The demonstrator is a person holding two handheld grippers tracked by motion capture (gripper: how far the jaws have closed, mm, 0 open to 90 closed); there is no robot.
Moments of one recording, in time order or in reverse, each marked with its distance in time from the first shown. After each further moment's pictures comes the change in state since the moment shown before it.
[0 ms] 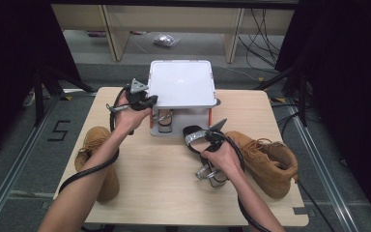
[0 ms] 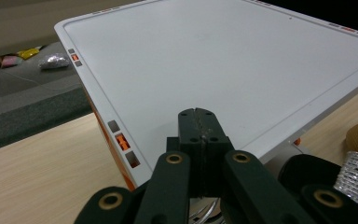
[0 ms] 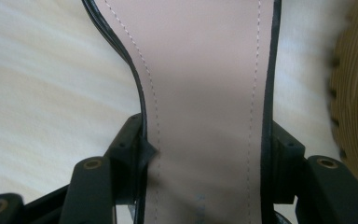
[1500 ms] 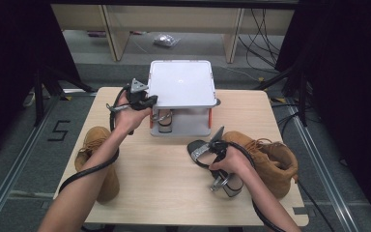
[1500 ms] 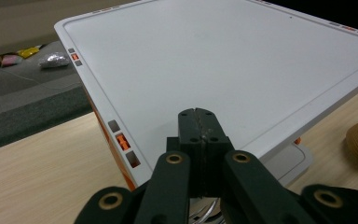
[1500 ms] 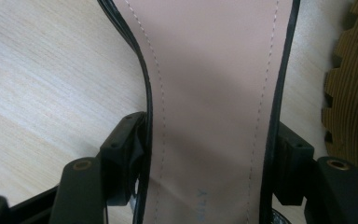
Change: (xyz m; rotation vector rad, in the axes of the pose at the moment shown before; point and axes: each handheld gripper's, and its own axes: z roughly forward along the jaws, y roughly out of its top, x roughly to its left) left arm 0.000 0.001 0.000 0.006 0.001 -0.003; right arm -0.017 -0.021 0.010 0.215 -0.080 -0.266
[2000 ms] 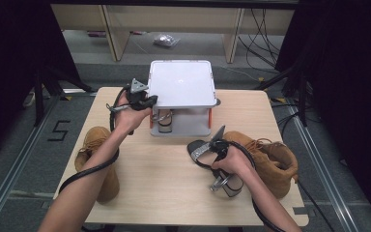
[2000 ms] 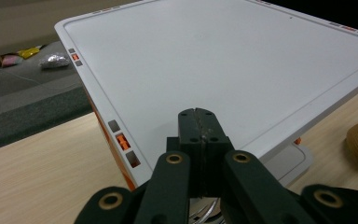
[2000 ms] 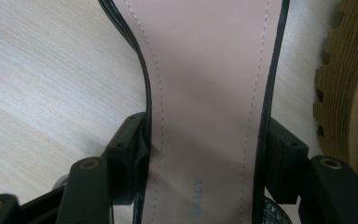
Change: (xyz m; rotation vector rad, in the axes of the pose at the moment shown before) left arm 0.000 0.000 0.000 -0.001 0.001 0.002; right arm -0.002 -0.002 -0.005 -0.014 -0.004 -0.011
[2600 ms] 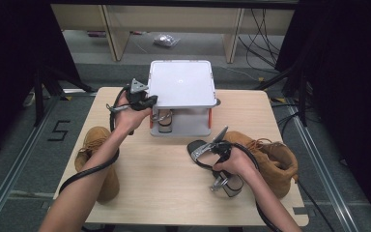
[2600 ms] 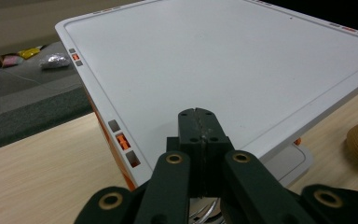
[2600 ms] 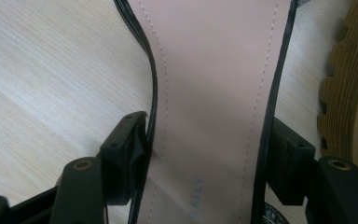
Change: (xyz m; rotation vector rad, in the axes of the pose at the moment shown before) left arm 0.000 0.000 0.000 -0.004 0.001 0.002; right arm -0.004 -0.009 0.000 -0.074 0.042 -0.064
